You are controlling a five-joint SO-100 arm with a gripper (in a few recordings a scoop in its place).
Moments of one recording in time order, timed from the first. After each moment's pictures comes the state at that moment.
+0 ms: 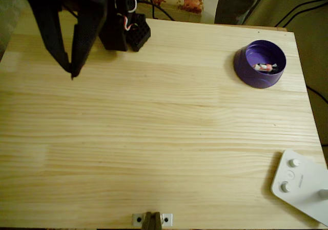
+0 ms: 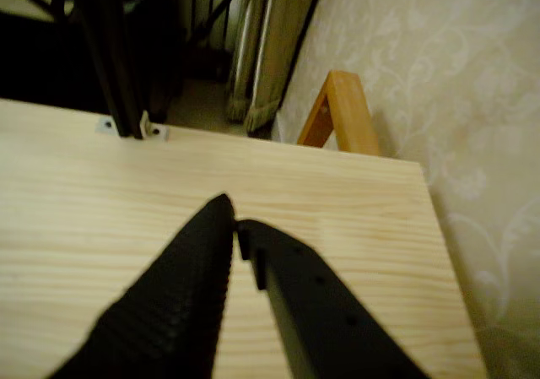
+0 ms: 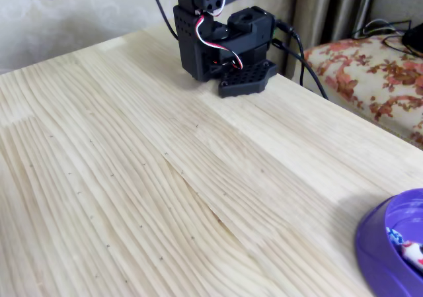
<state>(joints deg) 0.4 173.6 149.0 59.9 -8.3</state>
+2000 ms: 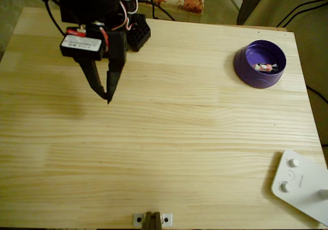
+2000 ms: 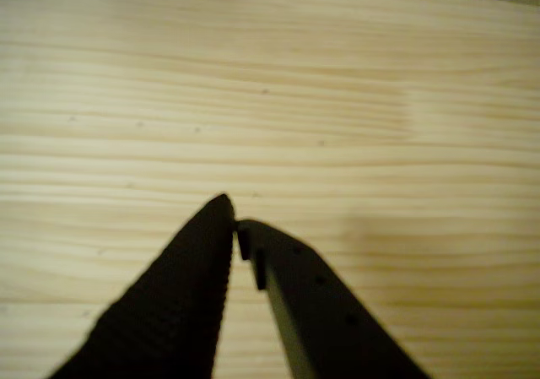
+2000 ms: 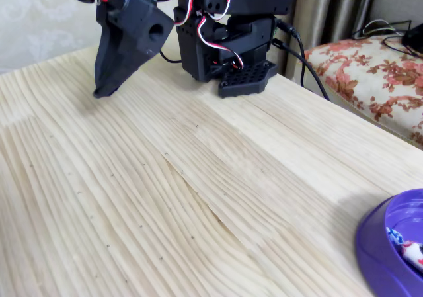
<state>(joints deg) -2.4 194.0 179.0 62.9 -2.8</state>
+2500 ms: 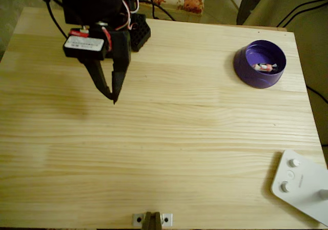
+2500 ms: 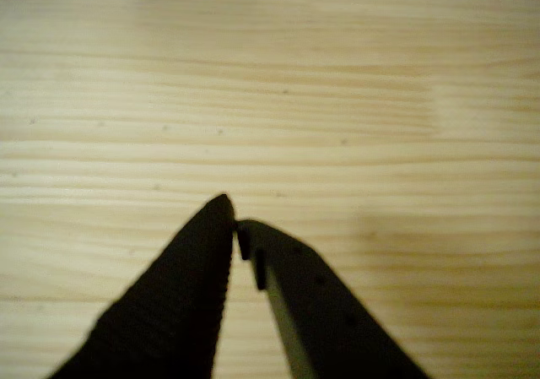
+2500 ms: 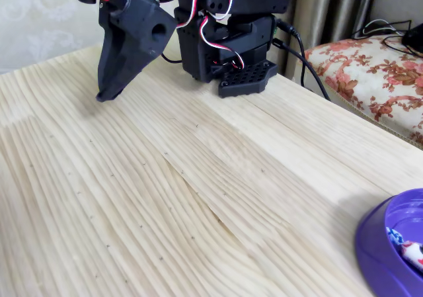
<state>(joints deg) -5.1 194.0 179.2 62.9 1.7</state>
